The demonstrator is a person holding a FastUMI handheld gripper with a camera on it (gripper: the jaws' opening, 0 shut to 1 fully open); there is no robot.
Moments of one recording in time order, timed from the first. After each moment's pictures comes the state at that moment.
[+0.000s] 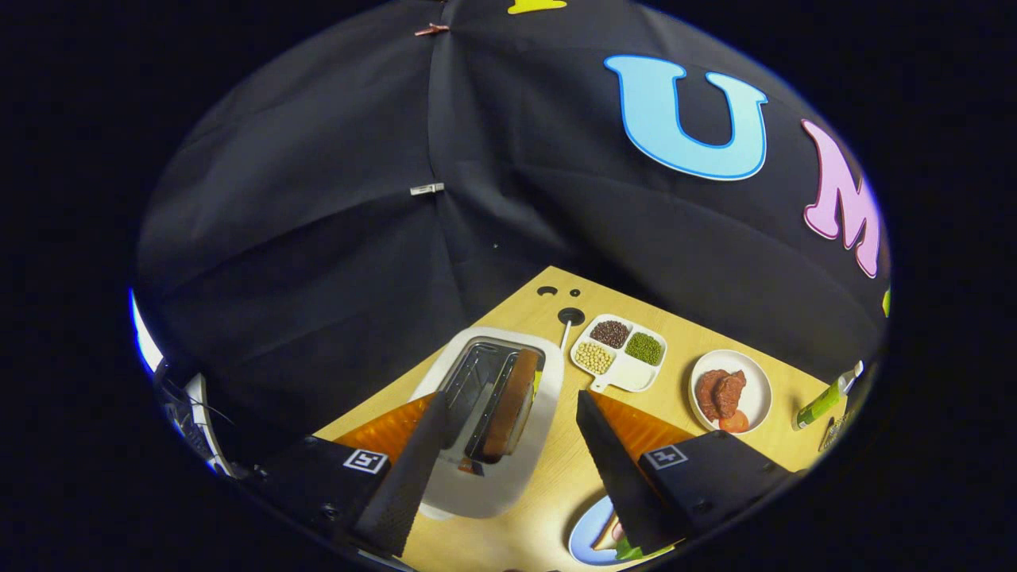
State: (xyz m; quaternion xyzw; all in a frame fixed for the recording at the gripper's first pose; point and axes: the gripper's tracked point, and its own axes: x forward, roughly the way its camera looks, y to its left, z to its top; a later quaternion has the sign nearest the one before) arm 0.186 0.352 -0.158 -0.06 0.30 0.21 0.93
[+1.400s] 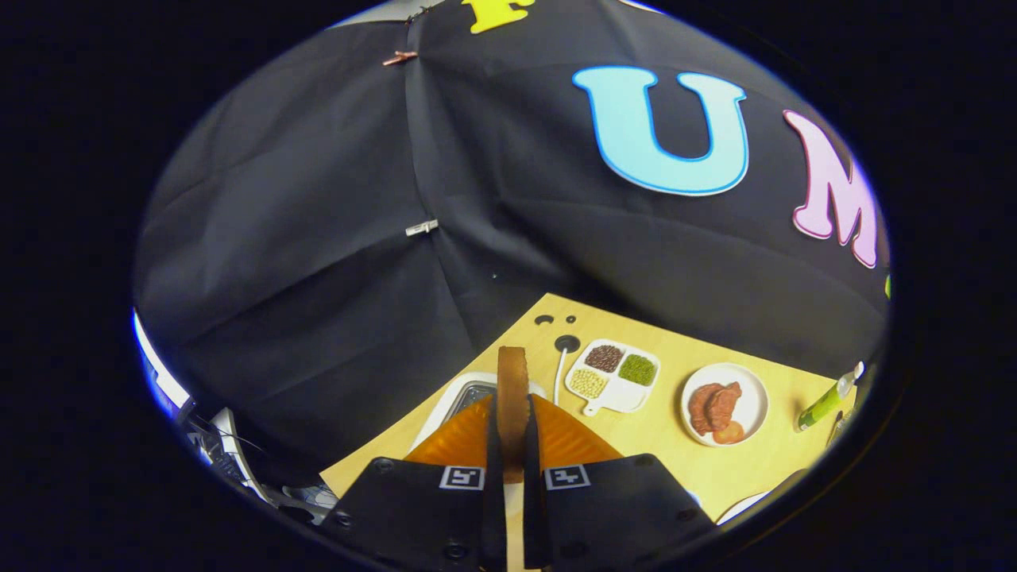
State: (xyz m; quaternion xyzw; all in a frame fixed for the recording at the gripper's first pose) arm 0.196 0.306 -0.069 0.01 0.27 0.23 0.94
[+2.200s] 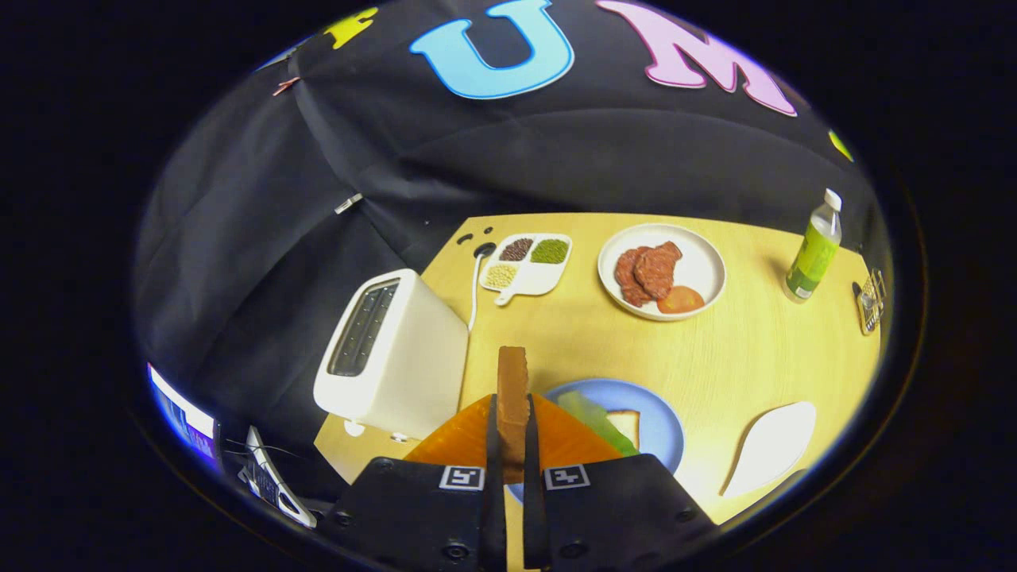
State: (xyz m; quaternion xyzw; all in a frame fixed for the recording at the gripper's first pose) arm 0.130 0.159 -0.210 0.13 0.40 0.16 0.89
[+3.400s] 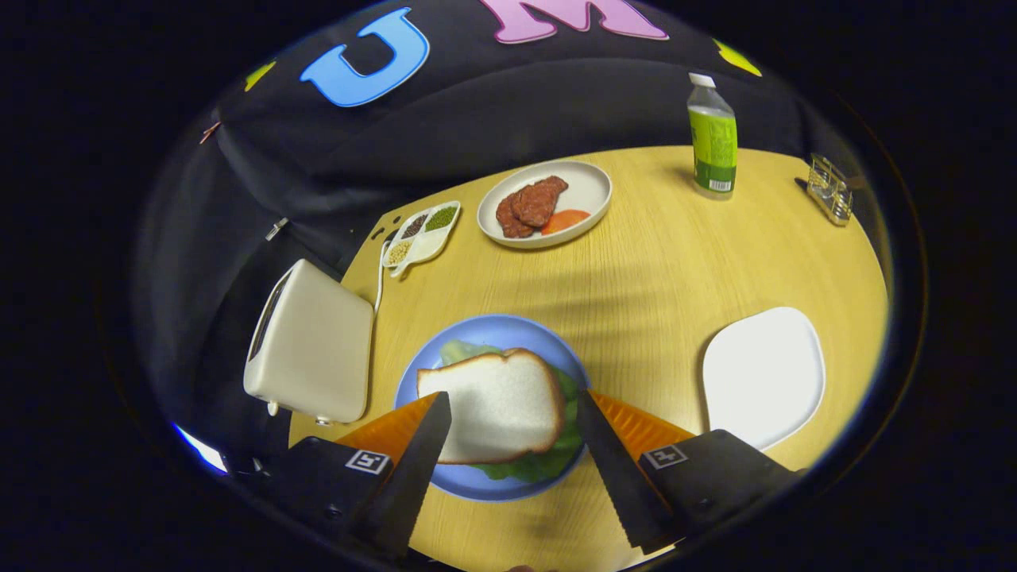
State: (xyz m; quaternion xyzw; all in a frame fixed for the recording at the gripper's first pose) arm 0.093 0.065 -0.277 0.18 0.40 0.05 0.90
